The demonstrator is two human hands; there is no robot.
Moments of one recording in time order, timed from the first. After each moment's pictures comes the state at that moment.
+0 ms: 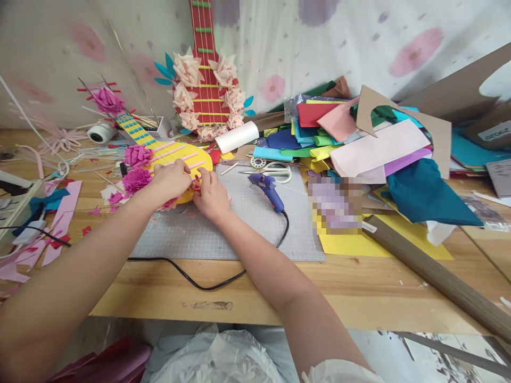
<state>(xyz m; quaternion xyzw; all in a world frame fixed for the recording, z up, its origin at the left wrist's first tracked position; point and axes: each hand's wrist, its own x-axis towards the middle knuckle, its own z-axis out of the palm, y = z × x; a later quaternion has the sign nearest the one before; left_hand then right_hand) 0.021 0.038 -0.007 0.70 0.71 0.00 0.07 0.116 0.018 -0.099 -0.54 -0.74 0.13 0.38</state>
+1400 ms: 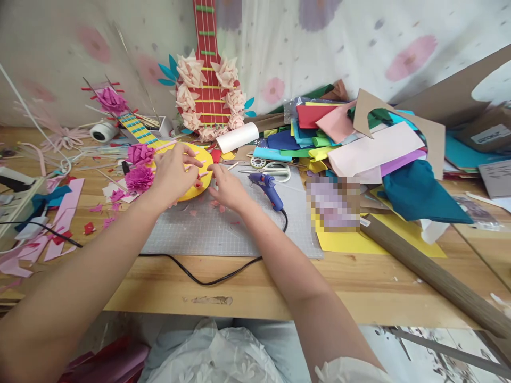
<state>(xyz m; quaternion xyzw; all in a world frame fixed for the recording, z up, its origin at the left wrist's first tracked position) 0.028 0.016 0.000 0.74 0.62 0.23 0.05 0.168 0.023 -0.073 -0.46 -0.81 0.16 0.32</state>
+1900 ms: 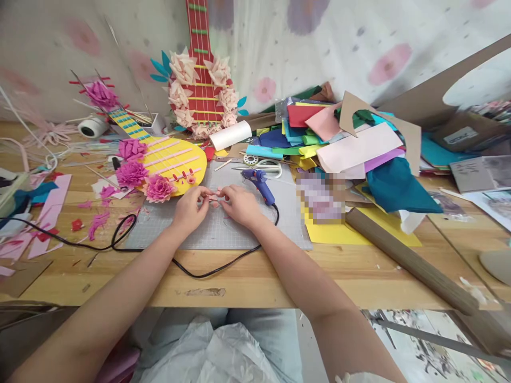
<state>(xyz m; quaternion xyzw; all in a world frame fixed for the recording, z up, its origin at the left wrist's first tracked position) 0.036 -0.027 -0.105 0.79 0.49 0.36 0.11 0.208 -0.026 -0.097 -0.53 -0.81 0.11 0.24</state>
